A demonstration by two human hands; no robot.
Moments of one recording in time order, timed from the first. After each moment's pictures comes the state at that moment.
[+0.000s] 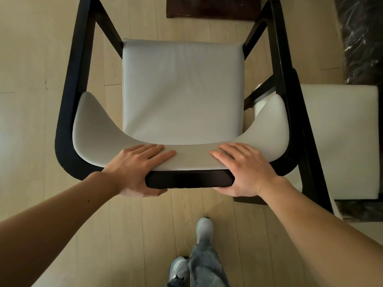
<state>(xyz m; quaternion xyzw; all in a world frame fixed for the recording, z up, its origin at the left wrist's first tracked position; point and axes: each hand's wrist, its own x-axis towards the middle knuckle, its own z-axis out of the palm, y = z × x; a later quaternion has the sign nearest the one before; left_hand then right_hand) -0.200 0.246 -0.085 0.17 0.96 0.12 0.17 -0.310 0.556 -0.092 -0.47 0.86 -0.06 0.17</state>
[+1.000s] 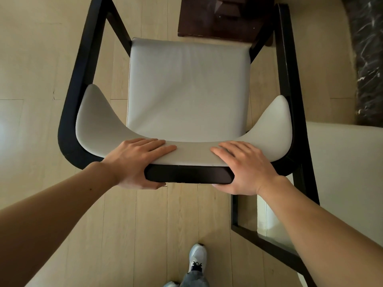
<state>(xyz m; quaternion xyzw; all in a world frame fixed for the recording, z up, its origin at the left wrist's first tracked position) -0.328 0.206 -0.087 0.16 0.97 0.10 0.15 -0.448 0.513 -0.092 -0.49 0.86 -0.06 0.17</state>
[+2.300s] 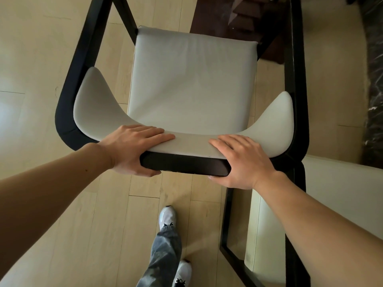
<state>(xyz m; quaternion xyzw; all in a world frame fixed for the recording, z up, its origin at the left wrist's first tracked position) -0.442 0.168 -0.086 0.14 0.97 0.10 0.16 -0.573 0.470 -0.093 -0.50 0.85 -0.05 0.17</state>
